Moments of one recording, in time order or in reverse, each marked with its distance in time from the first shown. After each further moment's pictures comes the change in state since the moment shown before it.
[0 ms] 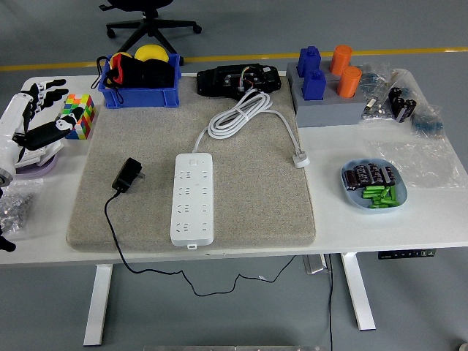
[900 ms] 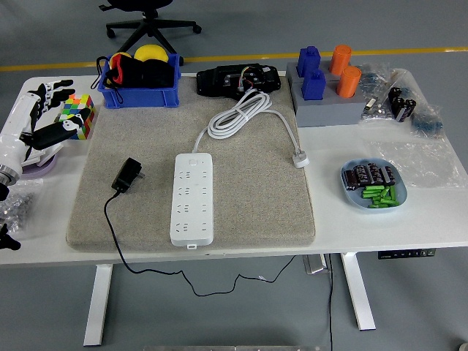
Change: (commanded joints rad) left arm -0.016 0.001 0.023 0.020 -0.004 0.001 -0.006; right arm -0.003 0.000 -0.019 0.000 0.009 0.001 0.000
